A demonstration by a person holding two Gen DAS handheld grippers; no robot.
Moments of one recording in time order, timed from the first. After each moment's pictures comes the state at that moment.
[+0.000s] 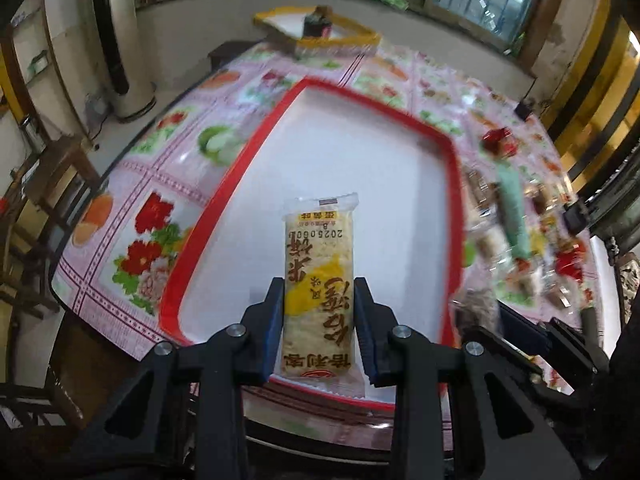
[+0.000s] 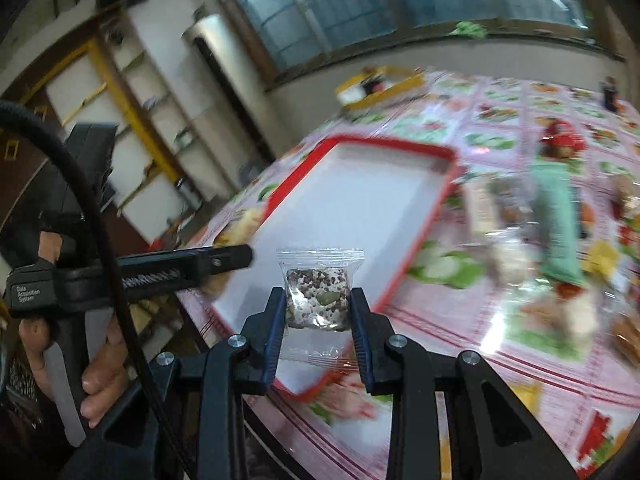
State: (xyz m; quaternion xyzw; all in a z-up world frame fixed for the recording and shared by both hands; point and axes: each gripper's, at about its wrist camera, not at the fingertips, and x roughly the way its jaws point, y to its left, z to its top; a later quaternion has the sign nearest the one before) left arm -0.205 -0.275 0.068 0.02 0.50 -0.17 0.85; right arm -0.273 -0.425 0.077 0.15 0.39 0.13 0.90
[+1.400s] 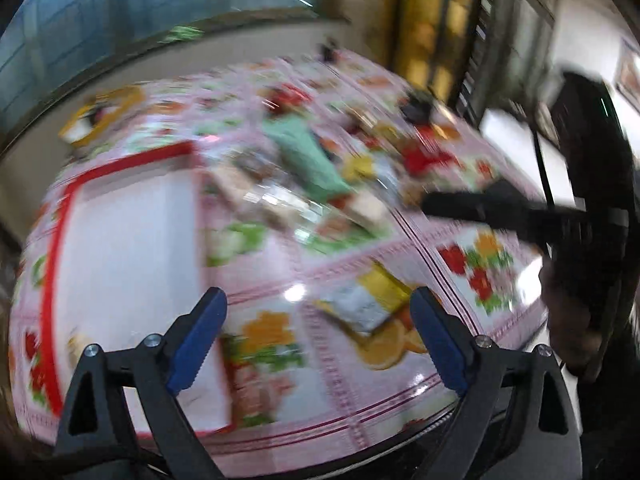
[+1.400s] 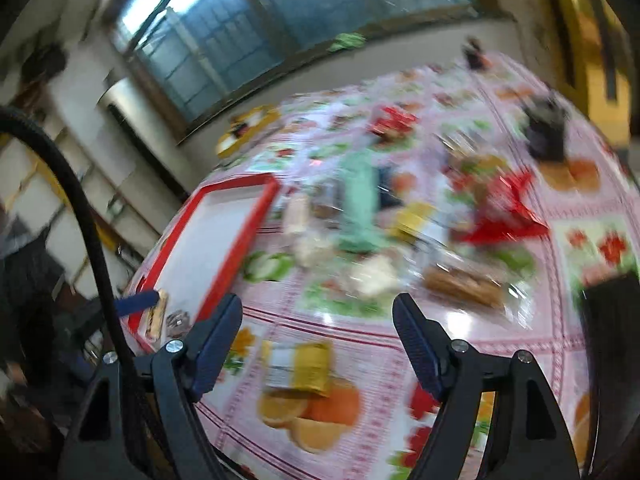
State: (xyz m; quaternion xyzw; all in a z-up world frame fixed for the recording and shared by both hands) left arm -0.319 -0.425 0.066 0.21 0.39 -0.44 0.78; right arm -0.369 -0.597 0.068 0.28 0.36 -0.05 0.89
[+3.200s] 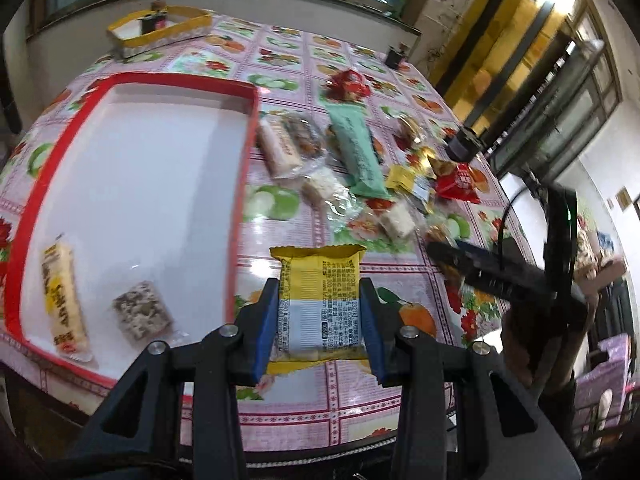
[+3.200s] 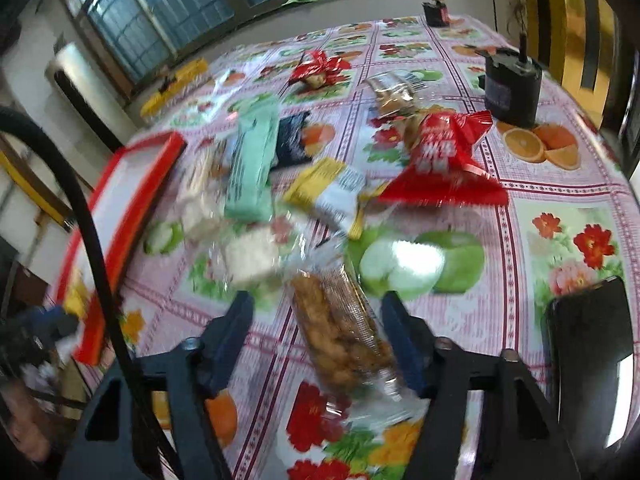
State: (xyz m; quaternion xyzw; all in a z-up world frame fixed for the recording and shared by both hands) left arm -0.283 -0.371 0.065 0.02 0.49 -0.36 0.79; right arm -0.345 -0.605 0.034 0.19 0.46 -0.13 0.86
